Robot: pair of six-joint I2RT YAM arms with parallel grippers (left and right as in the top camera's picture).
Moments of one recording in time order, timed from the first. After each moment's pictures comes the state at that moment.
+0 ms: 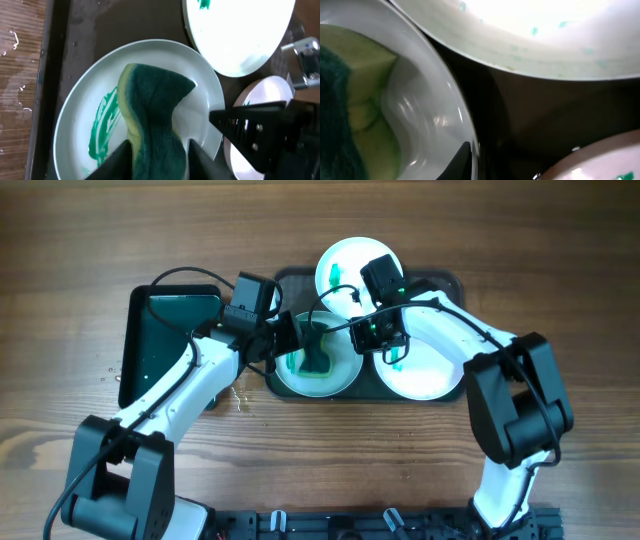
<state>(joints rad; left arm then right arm) -0.35 1.62 0.99 -0.41 0.28 -0.64 0.42 2.01 1.31 -0.68 -0.24 0.24</state>
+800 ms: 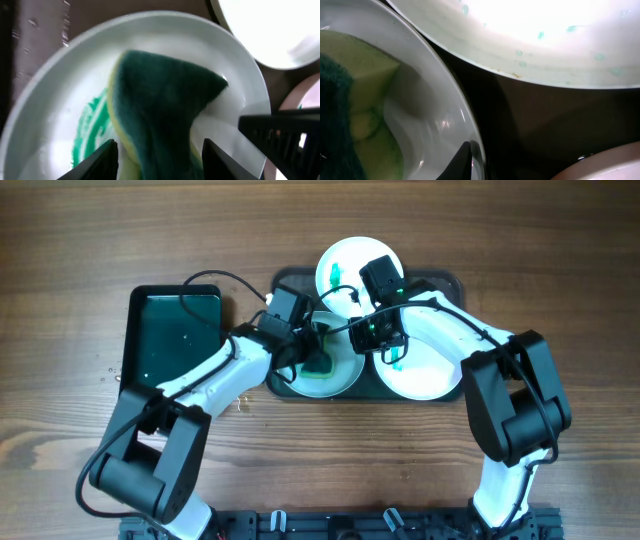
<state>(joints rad) -0.49 1.76 0.99 -0.33 0.12 -0.67 0.42 2.02 1.31 -0.67 -0.25 0.24</state>
